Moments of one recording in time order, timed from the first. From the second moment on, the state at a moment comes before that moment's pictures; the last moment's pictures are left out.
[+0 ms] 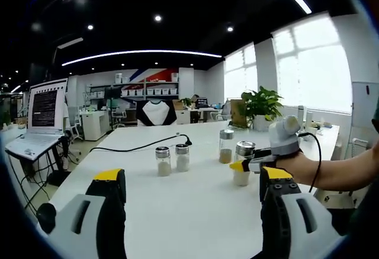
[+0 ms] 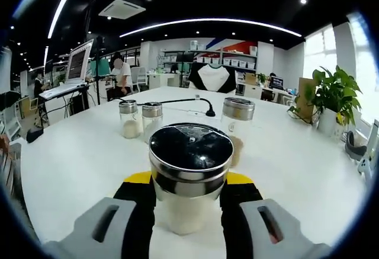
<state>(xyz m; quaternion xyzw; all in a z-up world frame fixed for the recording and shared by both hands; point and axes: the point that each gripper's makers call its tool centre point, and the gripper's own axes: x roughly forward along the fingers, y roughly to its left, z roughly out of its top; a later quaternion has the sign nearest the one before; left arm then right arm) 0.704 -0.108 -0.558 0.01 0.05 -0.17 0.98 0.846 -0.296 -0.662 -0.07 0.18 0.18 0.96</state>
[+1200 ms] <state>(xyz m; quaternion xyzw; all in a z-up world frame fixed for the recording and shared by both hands) 0.703 -0.106 -0.557 0.01 0.05 -0.17 0.98 0.825 -0.305 -0.662 -0.07 0.16 0.21 0.96</state>
